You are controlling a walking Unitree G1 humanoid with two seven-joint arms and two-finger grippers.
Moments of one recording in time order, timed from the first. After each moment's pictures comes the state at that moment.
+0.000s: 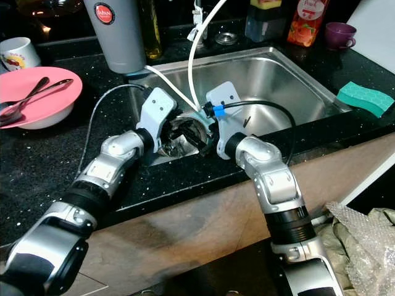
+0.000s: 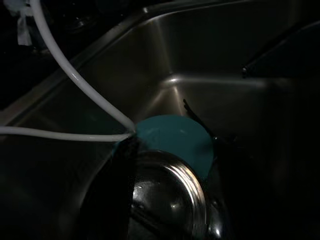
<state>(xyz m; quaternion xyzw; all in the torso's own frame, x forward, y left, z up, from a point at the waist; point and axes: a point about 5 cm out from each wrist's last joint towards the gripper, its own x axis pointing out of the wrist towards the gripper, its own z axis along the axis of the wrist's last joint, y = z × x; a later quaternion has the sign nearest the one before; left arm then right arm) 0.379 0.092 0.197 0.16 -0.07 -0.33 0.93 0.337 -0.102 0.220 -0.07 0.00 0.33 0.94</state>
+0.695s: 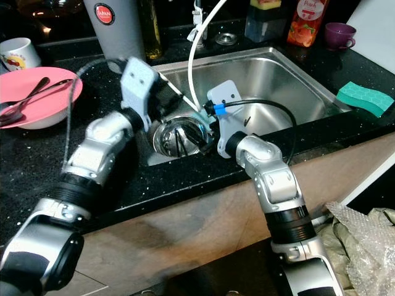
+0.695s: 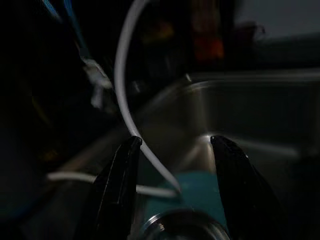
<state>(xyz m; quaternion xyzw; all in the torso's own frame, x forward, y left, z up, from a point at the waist) 0.372 0.118 0.266 0.09 -0.19 -0.26 0.94 0.338 -0.104 0.221 -0.07 0.00 0.31 0.95</state>
